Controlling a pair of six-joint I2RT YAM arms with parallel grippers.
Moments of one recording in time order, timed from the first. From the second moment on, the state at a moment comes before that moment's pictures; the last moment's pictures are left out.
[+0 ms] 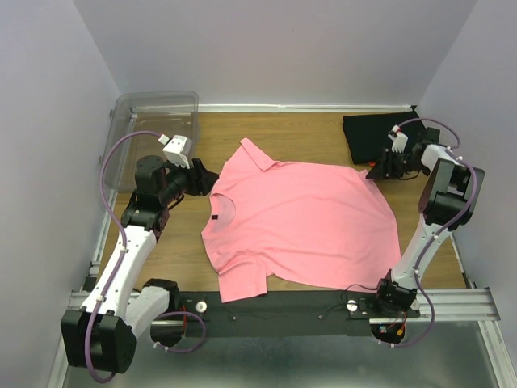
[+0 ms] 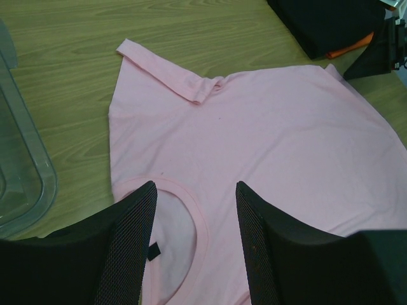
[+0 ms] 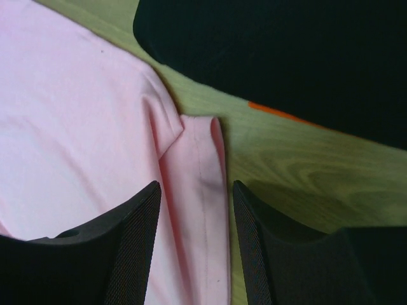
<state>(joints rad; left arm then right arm) -0.14 0.95 0.75 -0.10 0.45 -0.20 -0.35 2.09 1.46 -0.65 -0.76 -0.39</state>
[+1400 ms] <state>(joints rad) -0.14 0.95 0.75 -0.10 0.45 -0.20 -0.30 2.16 1.50 -0.52 -0.75 -0.39</state>
